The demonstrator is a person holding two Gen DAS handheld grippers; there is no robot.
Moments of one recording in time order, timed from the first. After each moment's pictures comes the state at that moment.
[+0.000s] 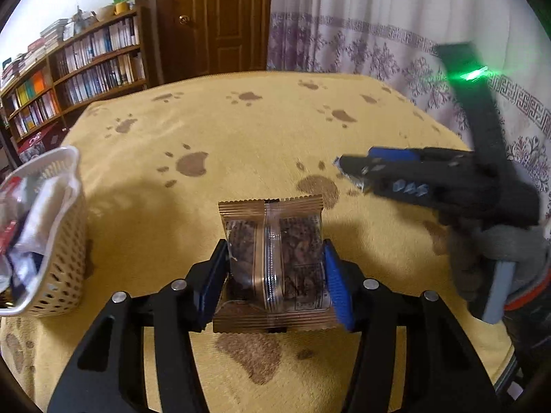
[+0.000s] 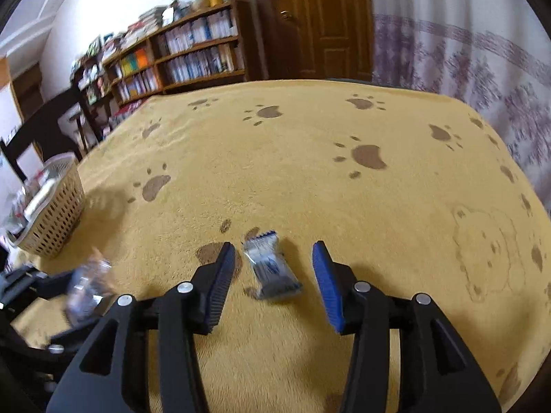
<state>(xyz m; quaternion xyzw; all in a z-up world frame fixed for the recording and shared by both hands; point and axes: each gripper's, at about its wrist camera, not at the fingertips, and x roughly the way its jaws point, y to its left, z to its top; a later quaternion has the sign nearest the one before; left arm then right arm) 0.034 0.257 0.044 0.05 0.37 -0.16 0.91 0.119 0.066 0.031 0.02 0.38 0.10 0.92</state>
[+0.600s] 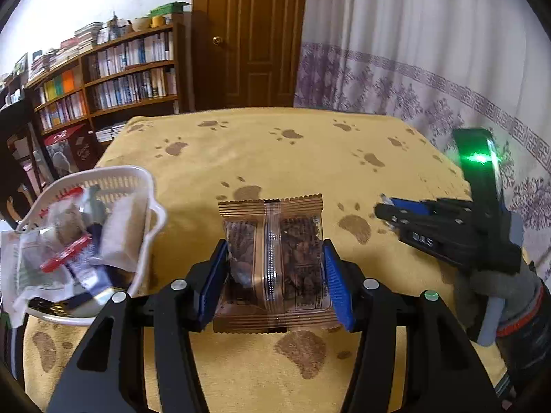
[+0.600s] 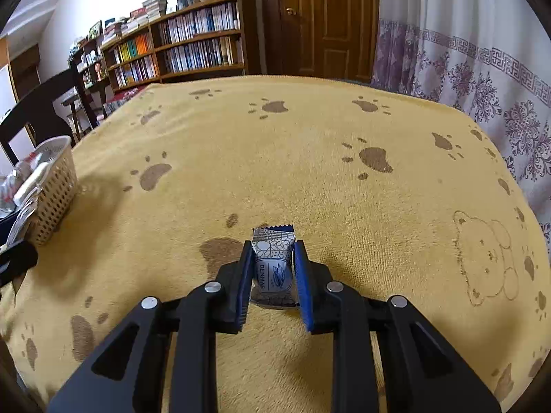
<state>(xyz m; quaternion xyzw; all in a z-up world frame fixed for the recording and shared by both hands) 0.025 0.305 0.080 0.01 0.33 -0.11 0.94 0.108 0.084 0.033 0.00 0.38 0.08 0.92</state>
